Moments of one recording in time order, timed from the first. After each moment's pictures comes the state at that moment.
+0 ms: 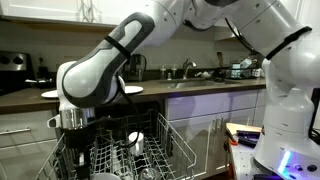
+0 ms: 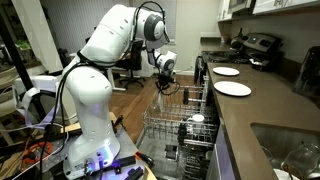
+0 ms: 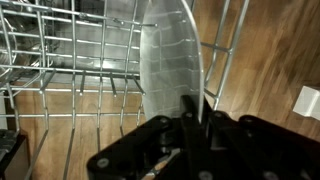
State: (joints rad) arm 0.15 0.72 0.34 -1.76 0.05 2.35 -0.50
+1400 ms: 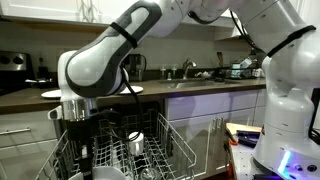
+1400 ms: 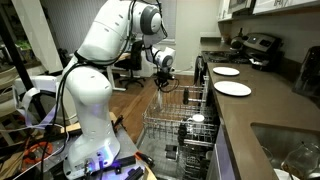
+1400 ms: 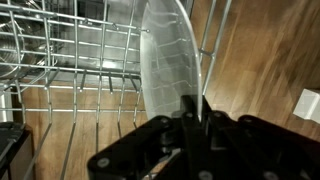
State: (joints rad) arm 0.15 0.64 0.34 -1.84 0.05 2.35 -0.49
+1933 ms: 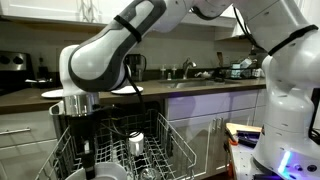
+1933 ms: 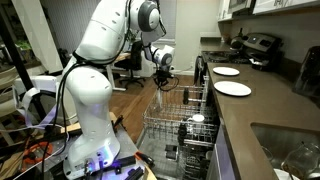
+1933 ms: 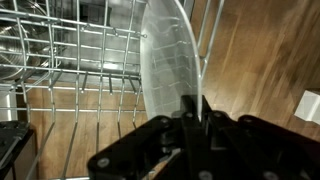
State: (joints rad) arm 0.15 0.59 0.34 -1.88 0.05 2.35 -0.48
